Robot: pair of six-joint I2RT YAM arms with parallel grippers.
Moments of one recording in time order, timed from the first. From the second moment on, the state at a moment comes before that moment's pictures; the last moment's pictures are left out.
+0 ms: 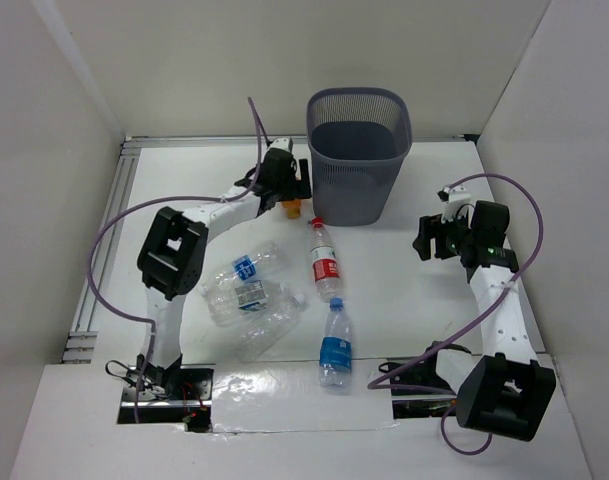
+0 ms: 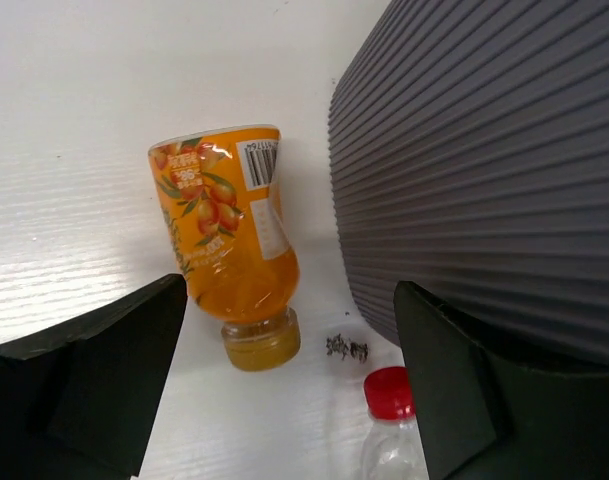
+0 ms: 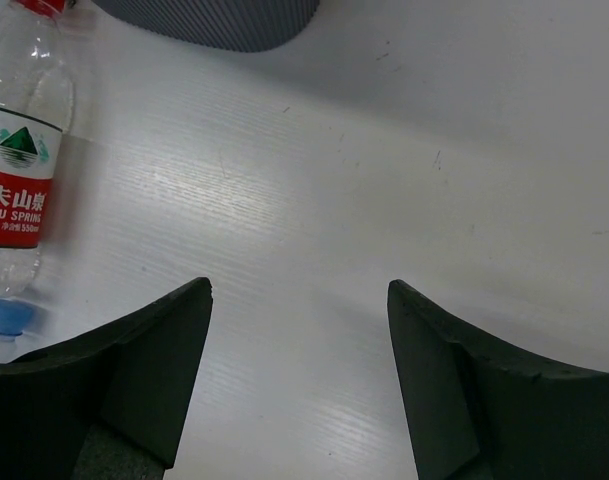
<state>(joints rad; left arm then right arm) -0.49 2.05 1.56 -0.10 -0.14 -0.47 -0.25 1.02 0.78 -0.47 -0.47 -0.30</state>
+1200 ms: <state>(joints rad) -0.51 1.44 1.29 -0.13 -0.31 -0.43 0.14 0.92 0.72 -0.54 -0.82 -0.57</state>
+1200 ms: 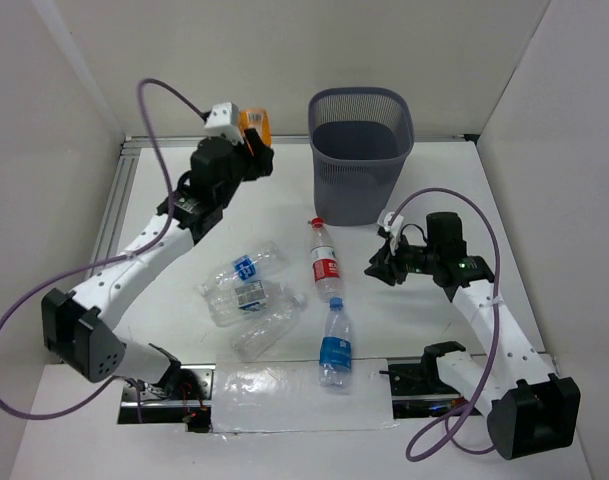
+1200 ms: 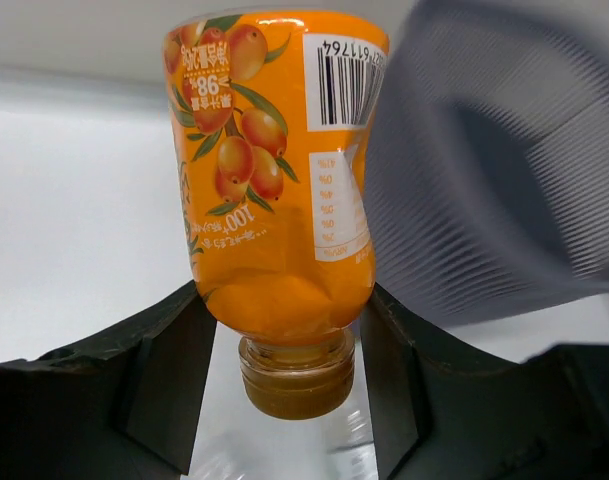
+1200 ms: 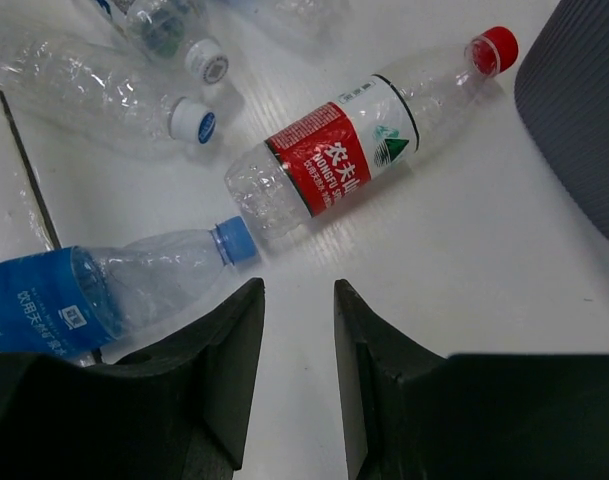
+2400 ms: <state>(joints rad) -0.69 1.36 1.41 -0.03 -0.22 -0.32 0.58 1.19 0.71 -0.27 -0.21 0.00</state>
